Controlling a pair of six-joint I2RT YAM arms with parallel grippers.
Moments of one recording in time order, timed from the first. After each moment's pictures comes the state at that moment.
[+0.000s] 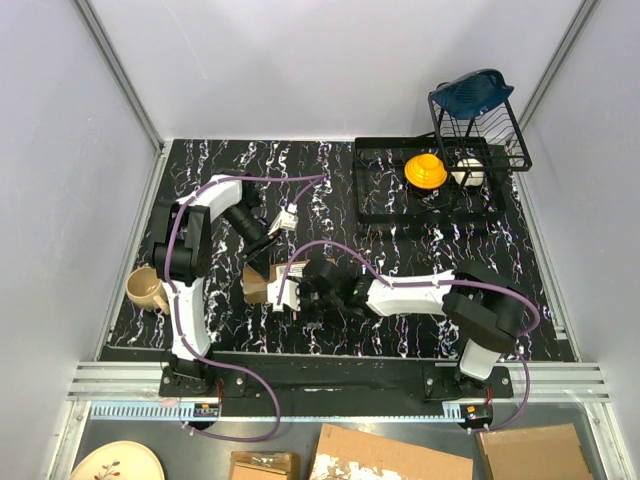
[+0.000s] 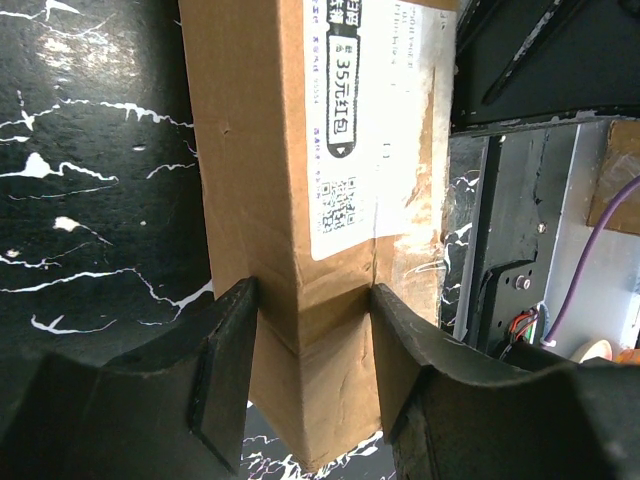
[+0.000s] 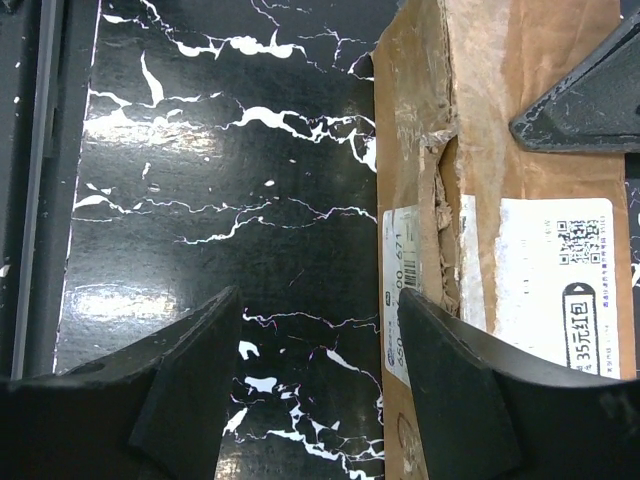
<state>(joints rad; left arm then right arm) -0.21 2.10 1.54 -1.47 0.74 1.28 1.11 1.73 0.91 0.15 -0.27 -0.52</state>
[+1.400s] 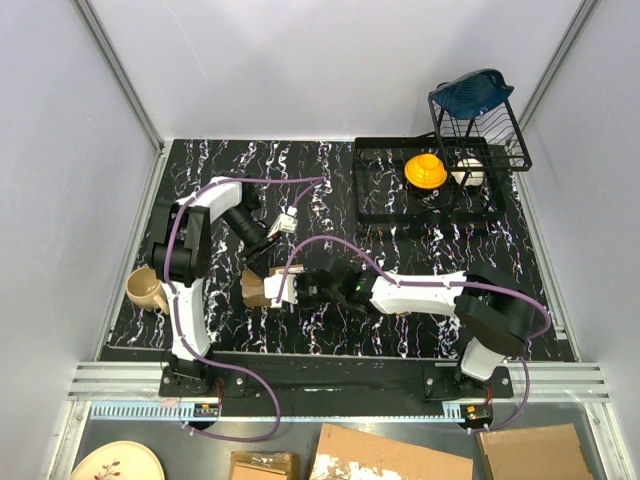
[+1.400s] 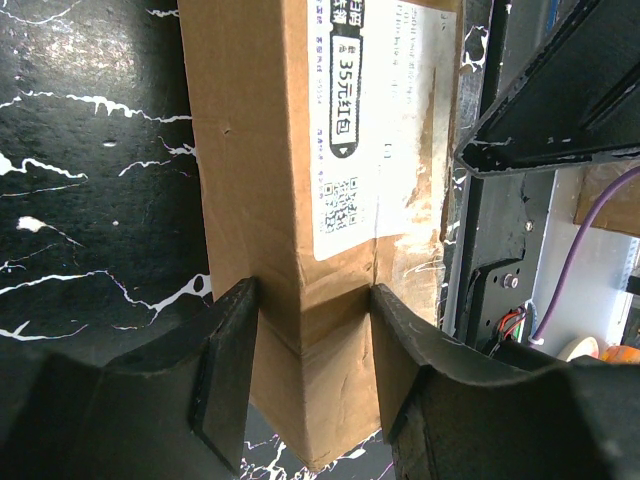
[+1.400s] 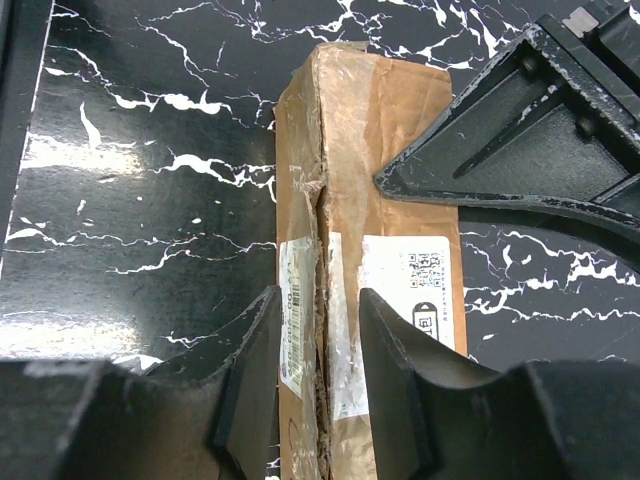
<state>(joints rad) -0.21 2.08 1.51 -1.47 0.74 1.28 1.10 1.68 0.94 0.18 -0.22 -0.63</state>
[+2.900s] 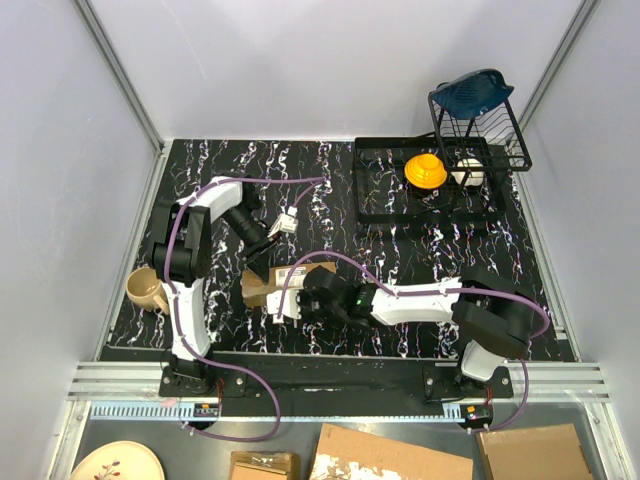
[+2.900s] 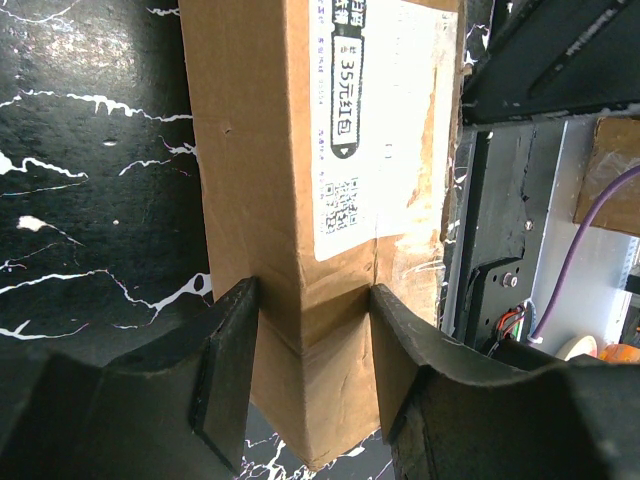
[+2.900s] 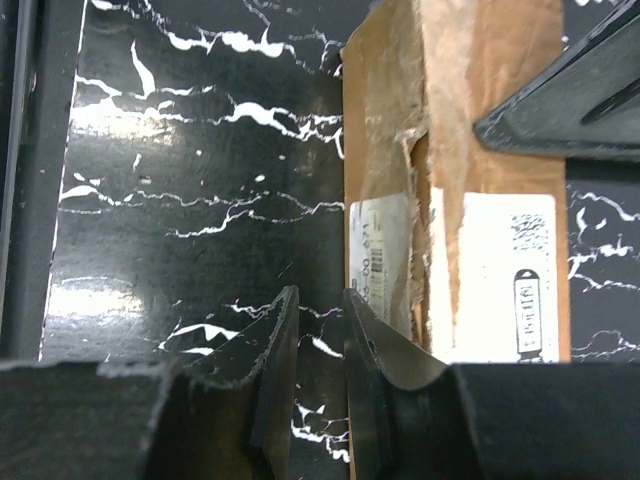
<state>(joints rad) -0.21 2.08 1.51 -1.47 0.73 1.28 1.17 1.67 0.87 0.19 -0.14 -0.59</state>
